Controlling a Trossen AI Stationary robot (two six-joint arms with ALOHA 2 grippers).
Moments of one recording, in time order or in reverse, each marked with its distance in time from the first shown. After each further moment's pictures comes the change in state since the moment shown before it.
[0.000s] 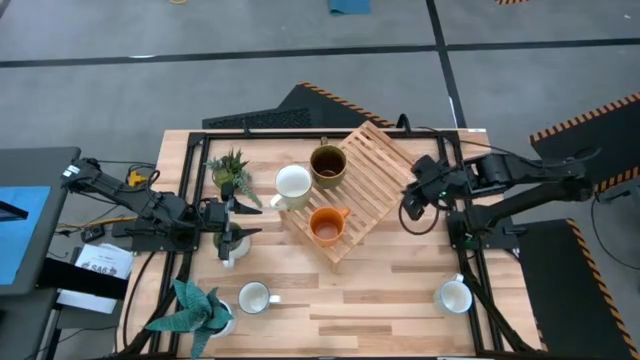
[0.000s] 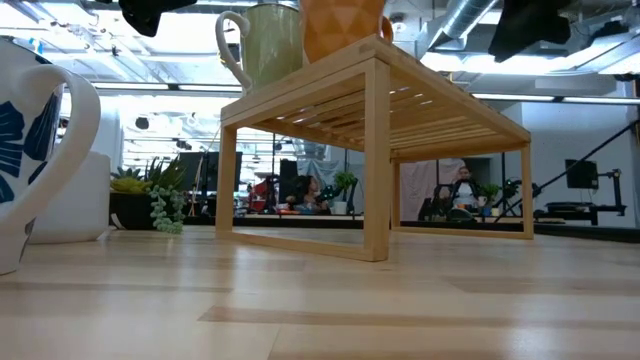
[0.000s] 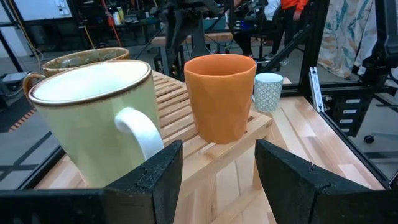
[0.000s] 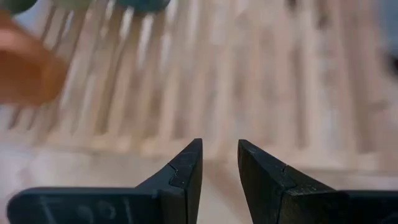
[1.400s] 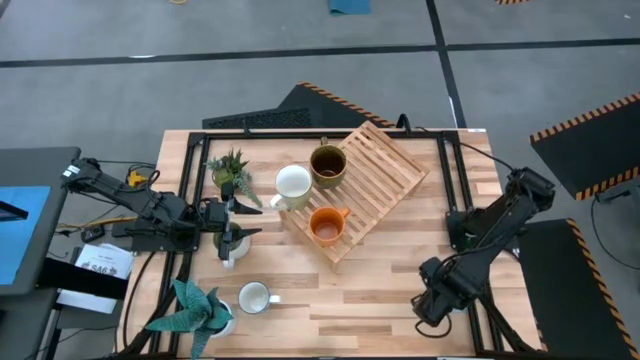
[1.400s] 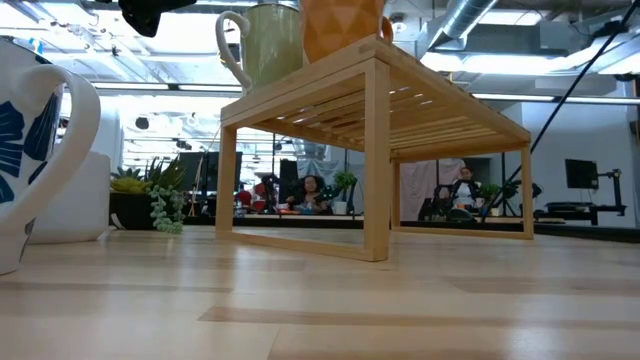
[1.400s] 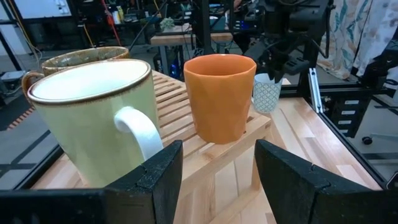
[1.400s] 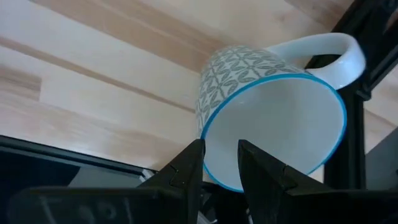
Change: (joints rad) left arm 0.000 0.000 0.000 0.001 0.001 -0.009; right arm 0.739 0.539 0.006 -0.071 -0.594 1.187
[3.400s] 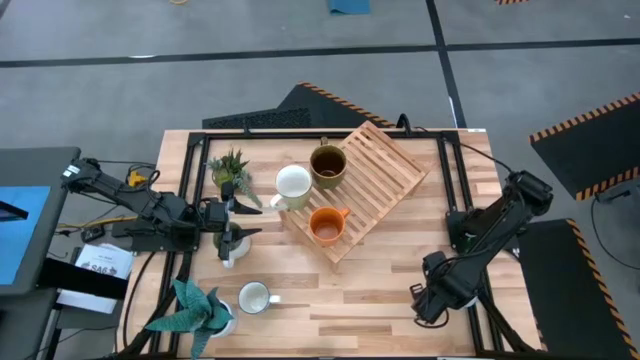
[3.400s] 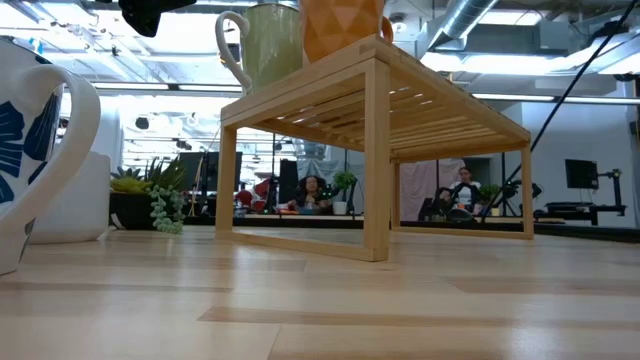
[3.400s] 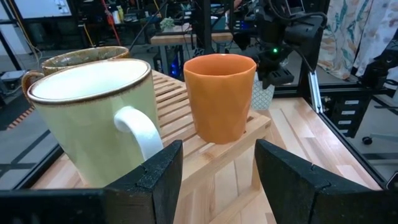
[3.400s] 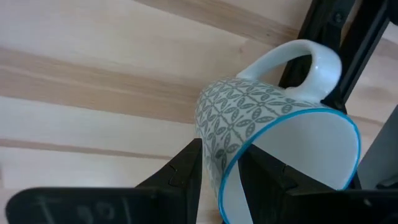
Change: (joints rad) left arm 0.000 0.000 0.000 0.000 0.000 -0.002; right arm -0.011 0.026 -0.047 -0.082 0.043 0.159
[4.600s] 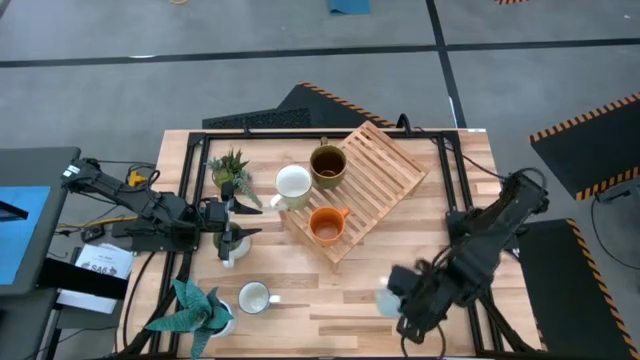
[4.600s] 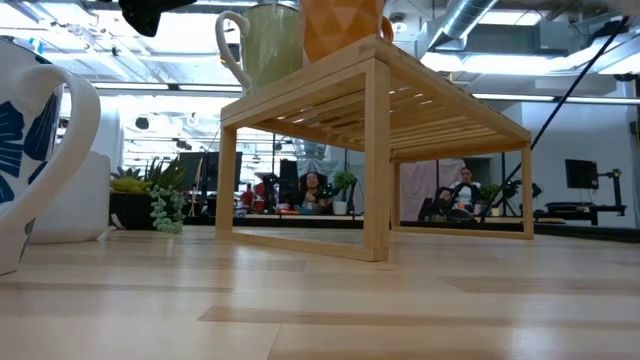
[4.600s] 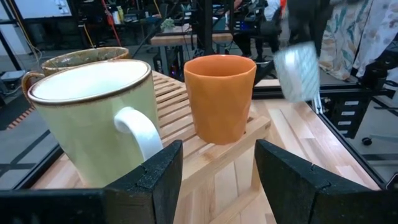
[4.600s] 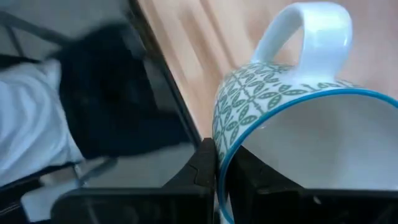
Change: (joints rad) left arm 0.000 0.000 0.000 0.005 0.000 0.000; right arm -0.089 0.044 0.578 0.061 0.294 -0.928
